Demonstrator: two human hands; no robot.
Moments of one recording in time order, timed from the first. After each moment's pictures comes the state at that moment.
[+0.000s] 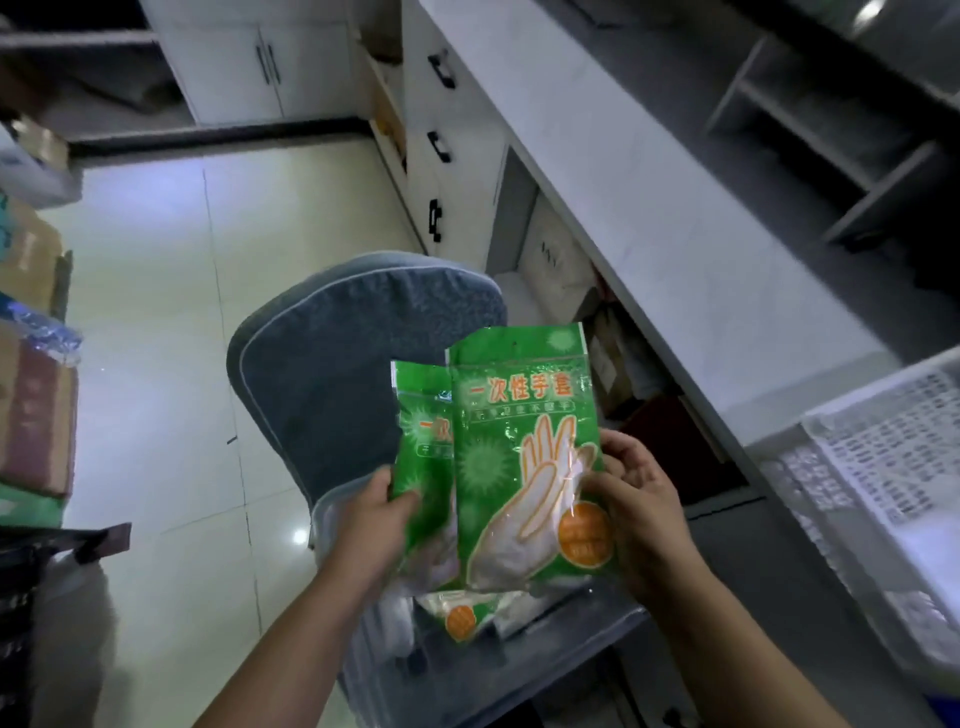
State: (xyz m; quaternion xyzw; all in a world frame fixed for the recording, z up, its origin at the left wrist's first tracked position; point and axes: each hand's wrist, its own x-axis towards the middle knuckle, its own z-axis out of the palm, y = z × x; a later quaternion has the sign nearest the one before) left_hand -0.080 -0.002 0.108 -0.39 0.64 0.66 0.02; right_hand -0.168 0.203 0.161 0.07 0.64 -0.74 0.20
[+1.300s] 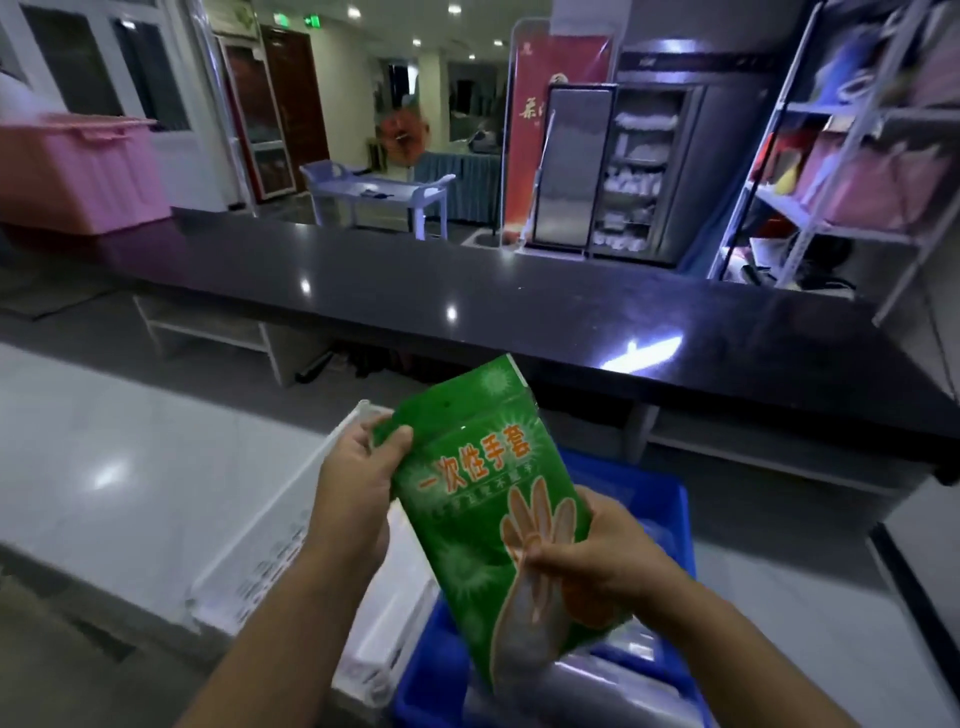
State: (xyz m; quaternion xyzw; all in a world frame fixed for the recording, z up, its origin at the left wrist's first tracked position) left_hand -0.231 0.515 0.323 0.08 0.56 0.82 0.08; right_hand -0.109 0.703 0.300 0.13 0.80 -0.59 -0.02
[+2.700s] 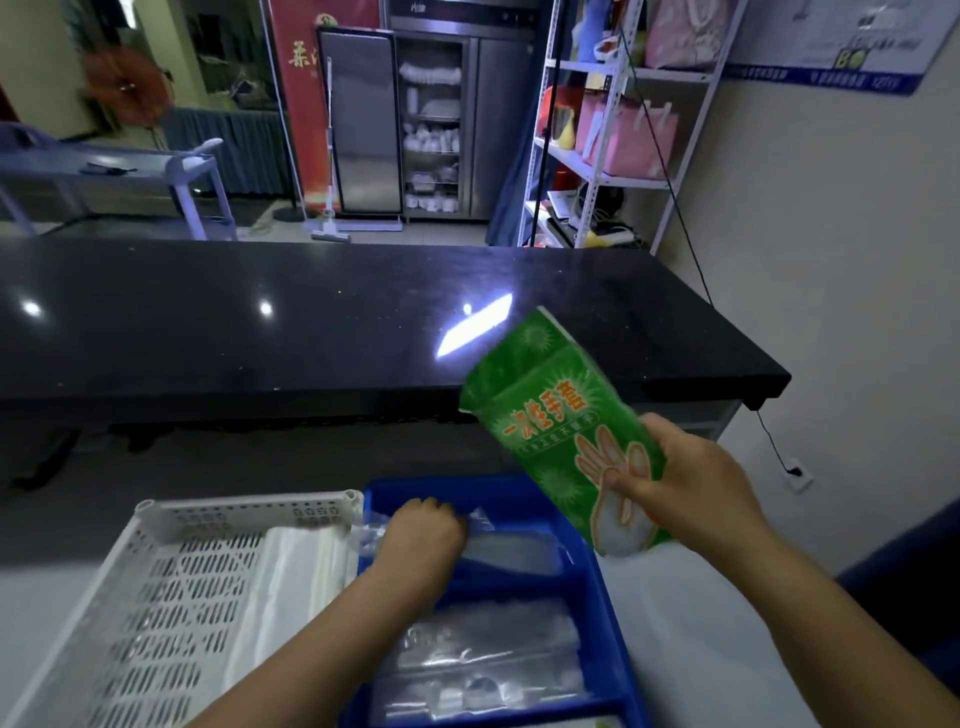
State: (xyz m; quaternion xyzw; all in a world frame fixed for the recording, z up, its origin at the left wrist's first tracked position) left_hand -0.280 0.684 0.249 0.63 0.77 -0.07 -0.06; right_hand -0.076 0.825 0.344 0.39 0.88 -0.16 -0.20
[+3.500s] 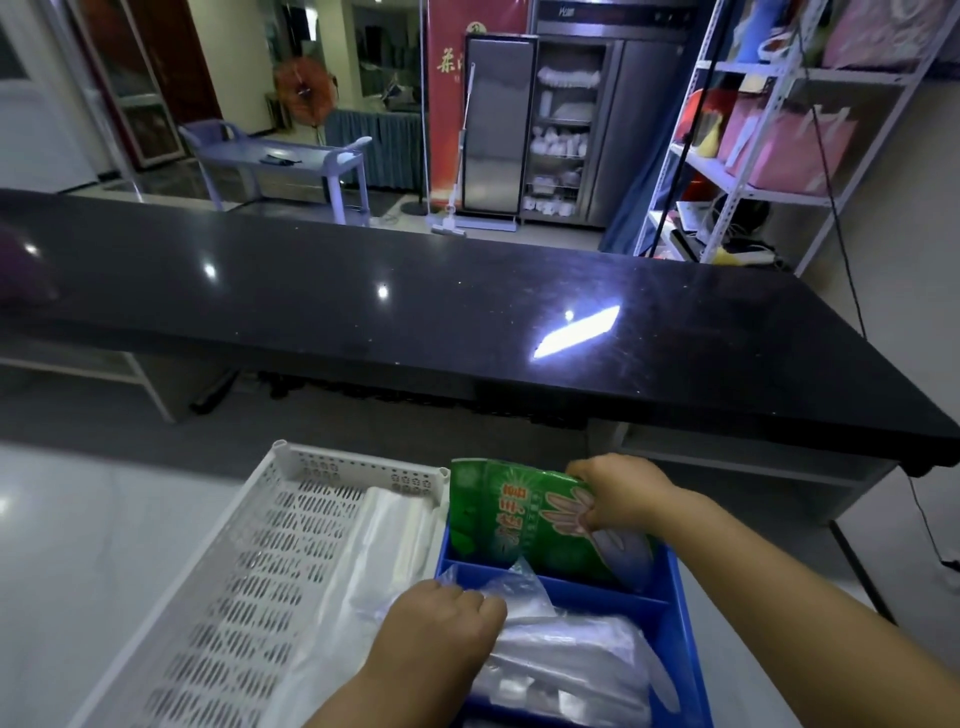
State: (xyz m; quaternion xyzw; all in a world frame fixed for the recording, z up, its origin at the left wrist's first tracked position) left_hand -0.240 0.578 0.249 0.61 0.78 0.05 -0.15; right_hand -0.211 0.843 0.275 0.14 0.98 -0.02 0.11
